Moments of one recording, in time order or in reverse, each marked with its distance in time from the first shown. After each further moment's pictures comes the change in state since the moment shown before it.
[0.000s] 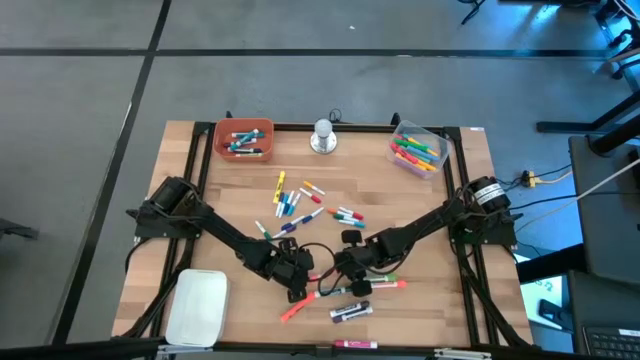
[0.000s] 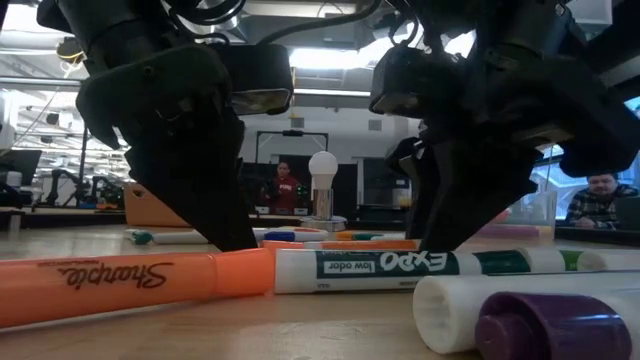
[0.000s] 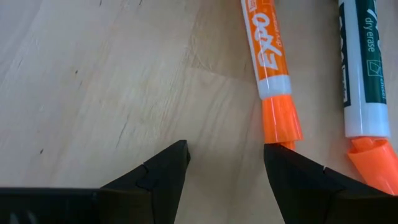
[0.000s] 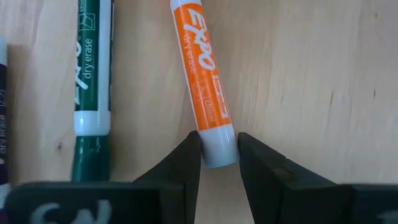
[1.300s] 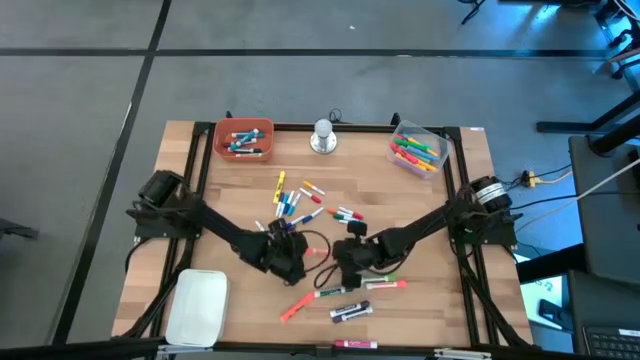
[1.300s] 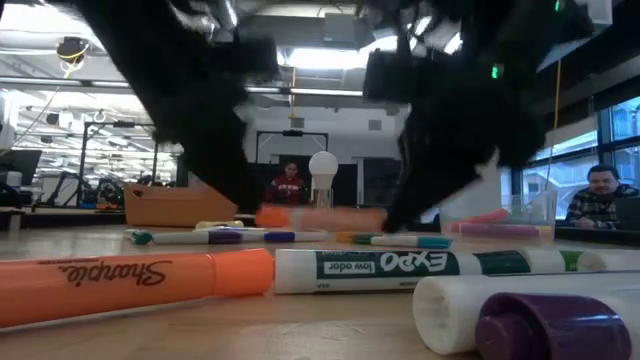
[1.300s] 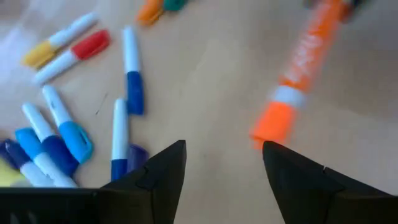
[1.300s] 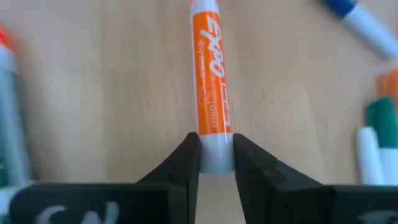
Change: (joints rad) left arm -0.003 -0.117 0.000 -0.236 -0.256 -0.045; right arm 0.011 -0.029 0.023 -0.048 0.260 0.219
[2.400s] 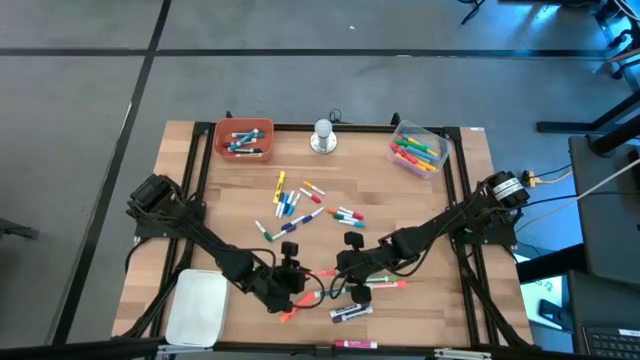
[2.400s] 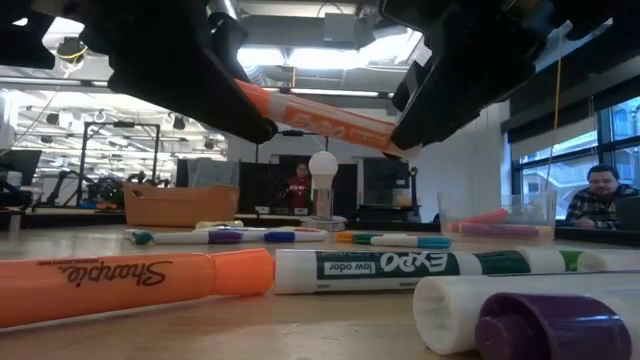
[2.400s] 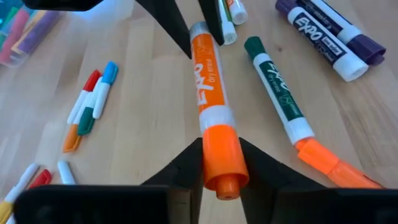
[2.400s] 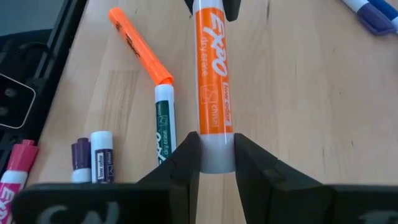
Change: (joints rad) left arm -0.163 -0.028 -0.001 0.284 -0.043 0.534; right arm 0.065 -0.130 -0.055 0.175 -0.211 -0.060
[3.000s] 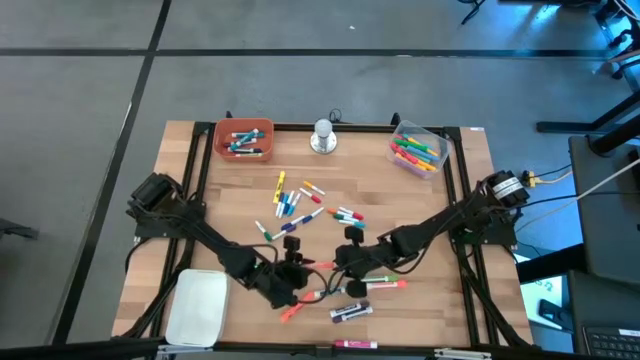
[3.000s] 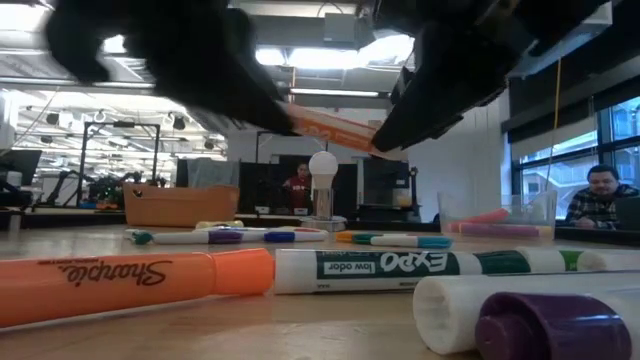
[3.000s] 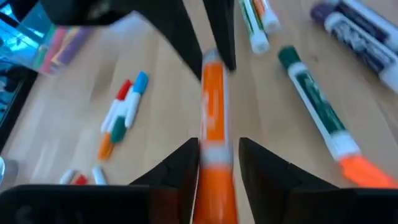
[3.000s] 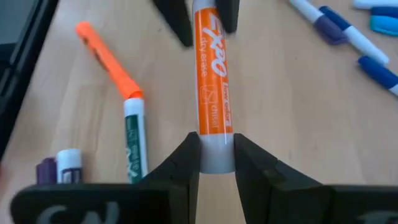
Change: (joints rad) left arm 0.036 -0.001 0.000 0.040 -0.074 0.070; right arm -0.030 -0.001 0.000 0.002 0.080 0.006
